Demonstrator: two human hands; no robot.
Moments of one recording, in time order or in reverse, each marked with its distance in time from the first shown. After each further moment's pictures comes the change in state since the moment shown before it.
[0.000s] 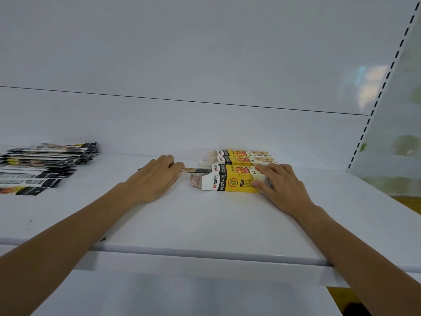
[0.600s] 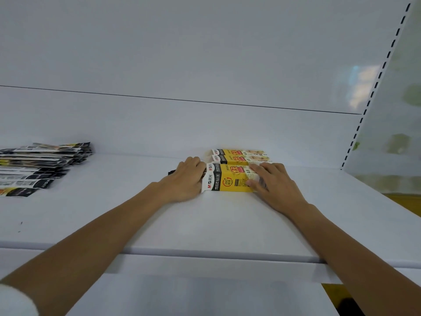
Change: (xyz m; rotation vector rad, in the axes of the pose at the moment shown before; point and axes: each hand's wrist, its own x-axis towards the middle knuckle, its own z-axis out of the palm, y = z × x) left_hand 0.040 0.062 0.000 -0.243 -0.194 -0.084; right_hand 0.000 -0.004 0.000 -0.033 -0.008 -0.032
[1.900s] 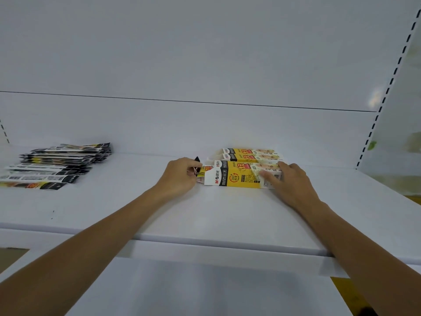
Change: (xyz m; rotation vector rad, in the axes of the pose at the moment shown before) left_hand -0.037 -0.004 -0.013 -0.496 0.263 -0.328; right_hand 0.001 0.004 -0.001 0.203 0.016 0.260
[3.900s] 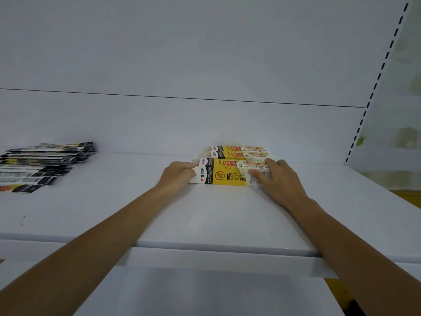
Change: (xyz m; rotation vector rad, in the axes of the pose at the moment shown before) left_hand 0.014 0.010 0.030 -0.379 -0.073 -0.280; right_hand 0.003 0.005 -0.001 -0.003 -0.015 -0.035
